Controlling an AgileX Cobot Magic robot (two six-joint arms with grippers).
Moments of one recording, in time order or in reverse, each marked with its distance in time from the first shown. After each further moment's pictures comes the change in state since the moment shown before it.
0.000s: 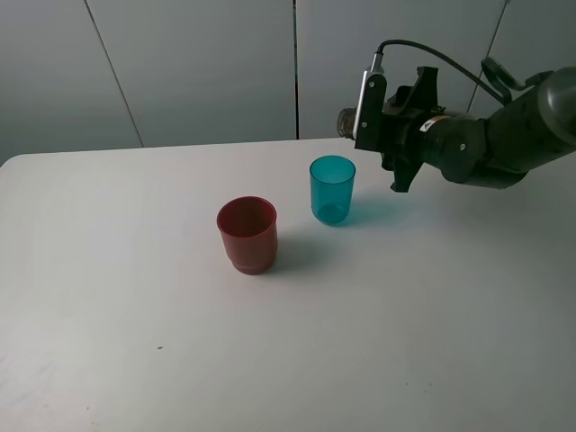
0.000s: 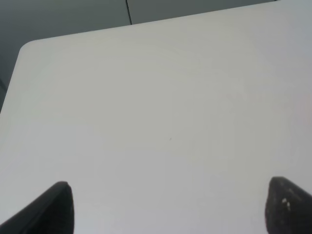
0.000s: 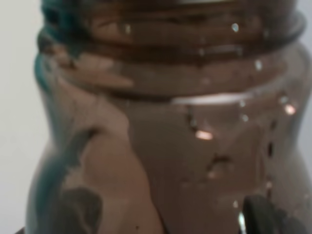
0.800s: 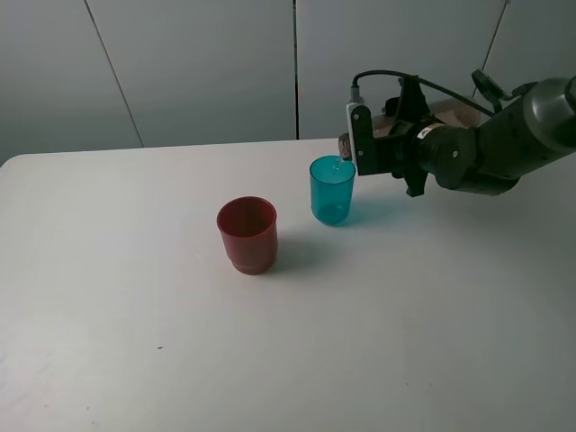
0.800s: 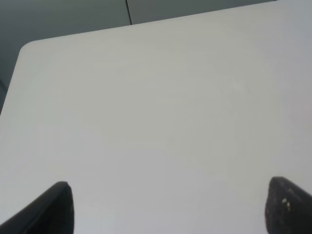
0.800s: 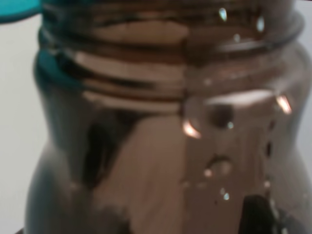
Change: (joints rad) left arm 0.000 0.000 0.000 0.000 0.000 0.005; right arm 0.000 0.041 -0.007 0.028 -0.033 -0.314
